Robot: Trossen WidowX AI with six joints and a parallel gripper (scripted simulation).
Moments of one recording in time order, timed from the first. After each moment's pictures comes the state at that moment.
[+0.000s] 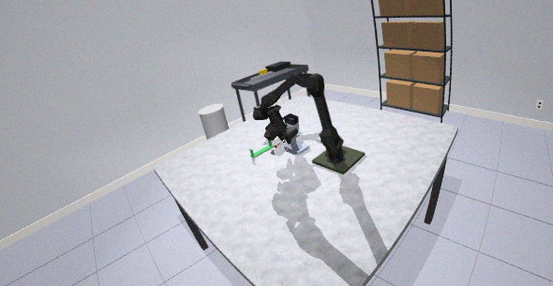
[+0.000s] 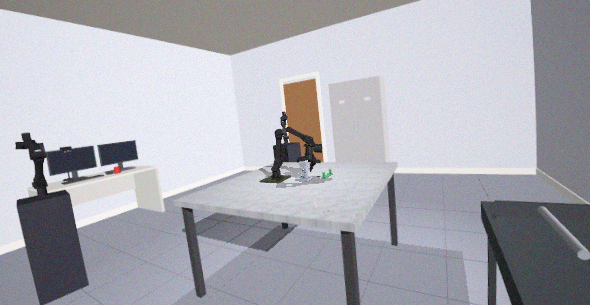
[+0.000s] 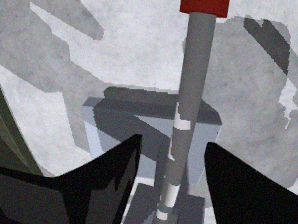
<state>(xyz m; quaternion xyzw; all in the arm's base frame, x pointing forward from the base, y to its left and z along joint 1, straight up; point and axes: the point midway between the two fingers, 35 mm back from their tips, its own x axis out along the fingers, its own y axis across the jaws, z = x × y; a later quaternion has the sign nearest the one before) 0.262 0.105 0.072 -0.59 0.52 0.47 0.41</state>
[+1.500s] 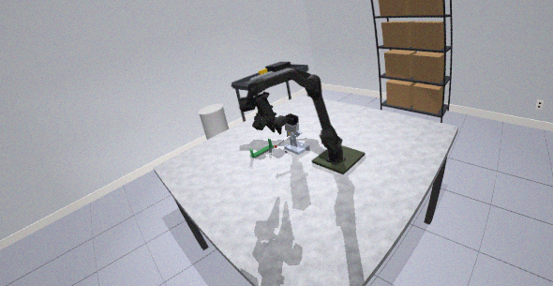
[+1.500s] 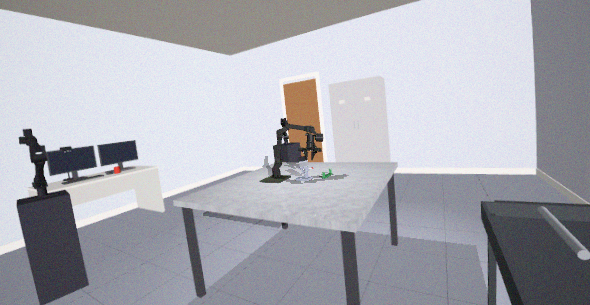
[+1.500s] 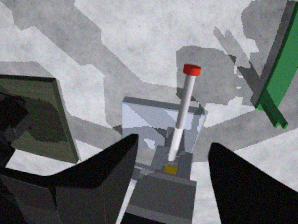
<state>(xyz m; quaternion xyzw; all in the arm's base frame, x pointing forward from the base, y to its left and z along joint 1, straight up) 0.242 0.156 0.154 -0.60 0.51 0.47 0.39</state>
